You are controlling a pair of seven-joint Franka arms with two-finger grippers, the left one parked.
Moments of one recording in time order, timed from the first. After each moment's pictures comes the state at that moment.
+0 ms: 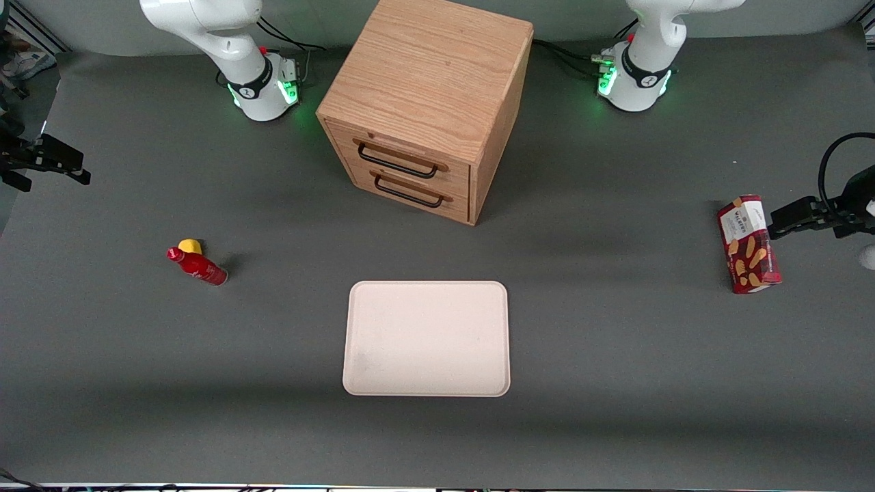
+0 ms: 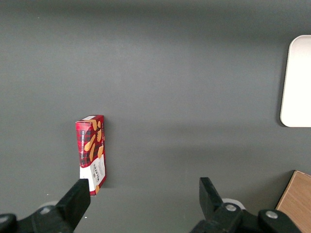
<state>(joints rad) 0.04 -0.13 -0.16 -1.76 -0.05 1.62 -0.22</state>
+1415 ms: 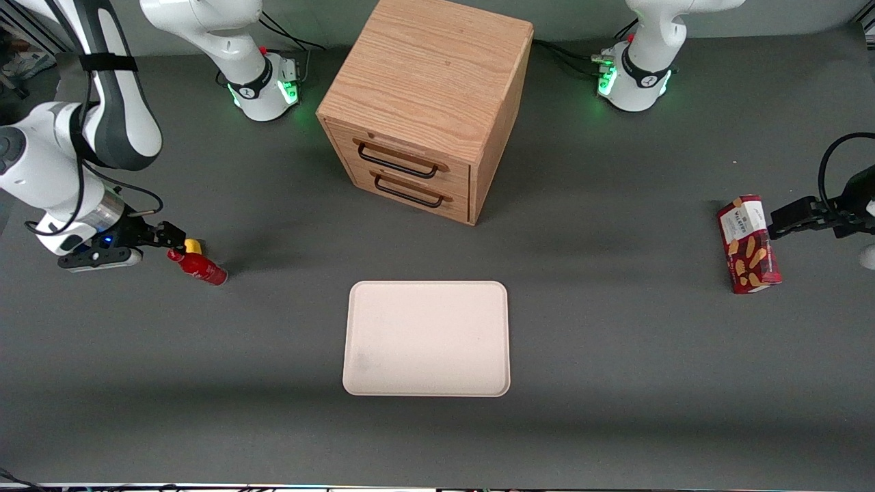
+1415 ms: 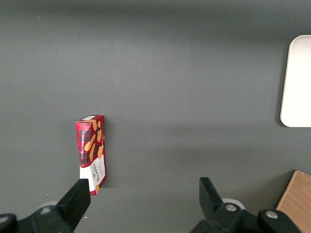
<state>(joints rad) 0.04 0.03 -0.16 -2.27 0.03 2.38 -0.23</state>
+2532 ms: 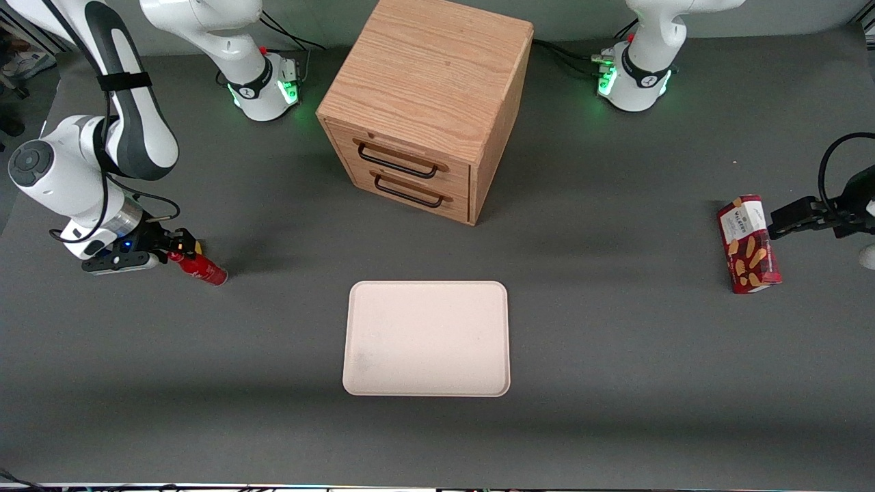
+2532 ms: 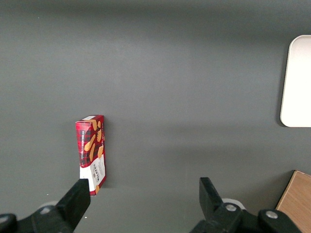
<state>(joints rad) 0.04 0.06 -0.16 -2.32 0.04 2.46 -0.25</state>
